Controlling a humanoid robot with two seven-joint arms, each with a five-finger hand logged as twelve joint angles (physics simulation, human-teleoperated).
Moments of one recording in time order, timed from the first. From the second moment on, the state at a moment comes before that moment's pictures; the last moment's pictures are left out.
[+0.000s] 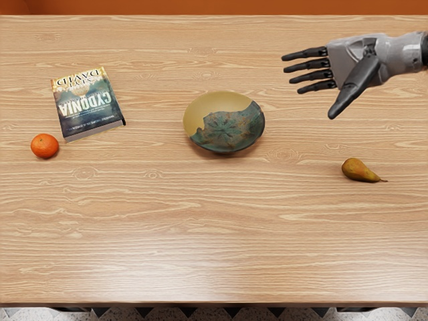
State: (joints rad) left arm 0.02 0.00 -0.08 -0.29 -0.05 -0.04 -0.05; right arm 1.35 -0.84 0.29 1.16 0.12 0.61 -0.61
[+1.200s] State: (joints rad) left arm 0.02 0.00 -0.08 -0.29 -0.05 -0.04 -0.05; right arm 1.78 -0.50 -0.77 1.63 -0.09 -0.61 -0.61
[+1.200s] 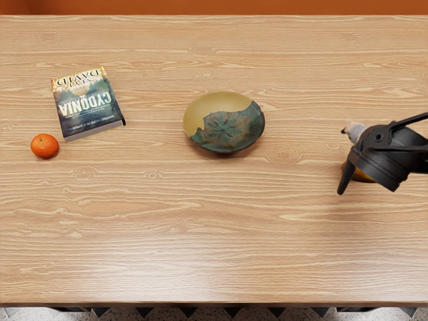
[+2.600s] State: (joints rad) left arm 0.02 0.00 -0.08 -0.29 -0.05 -0.04 -0.05; right arm 1.64 -0.41 -0.81 1.45 -0.15 -0.61 -0.61
